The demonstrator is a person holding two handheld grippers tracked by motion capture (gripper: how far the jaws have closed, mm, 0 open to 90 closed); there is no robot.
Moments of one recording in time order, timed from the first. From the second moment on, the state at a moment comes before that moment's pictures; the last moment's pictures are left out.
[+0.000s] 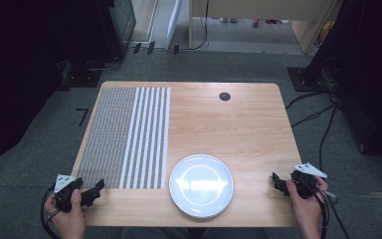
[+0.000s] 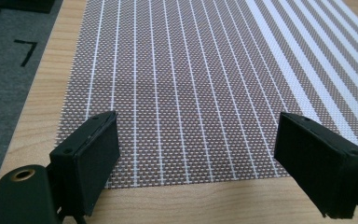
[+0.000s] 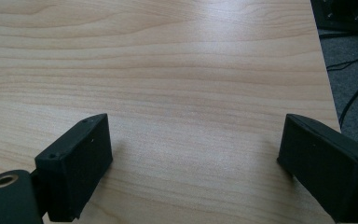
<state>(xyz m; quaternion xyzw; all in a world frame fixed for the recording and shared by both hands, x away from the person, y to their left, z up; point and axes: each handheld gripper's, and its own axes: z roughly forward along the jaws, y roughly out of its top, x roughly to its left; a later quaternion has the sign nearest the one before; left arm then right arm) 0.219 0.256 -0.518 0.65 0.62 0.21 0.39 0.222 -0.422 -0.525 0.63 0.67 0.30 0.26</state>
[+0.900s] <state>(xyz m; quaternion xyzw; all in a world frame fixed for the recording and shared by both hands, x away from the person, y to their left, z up) 0.215 0.232 -0.507 0.66 0.60 0.23 0.39 0.219 -0.421 -0.523 0.63 0.67 0.30 0.26</state>
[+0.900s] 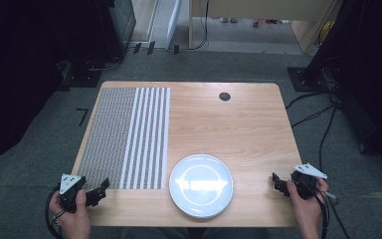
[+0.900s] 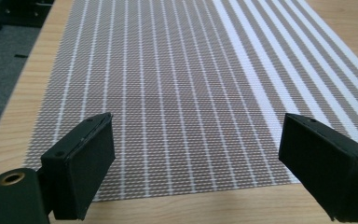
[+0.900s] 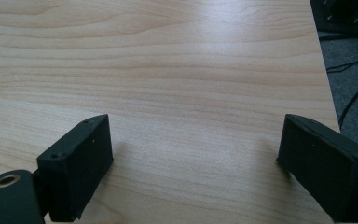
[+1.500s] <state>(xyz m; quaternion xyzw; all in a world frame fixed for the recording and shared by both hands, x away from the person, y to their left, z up) 0.215 0.205 -0.506 0.68 0.57 0.22 0.40 0.217 -0.401 -0.518 0.61 0.67 0.33 0.25</state>
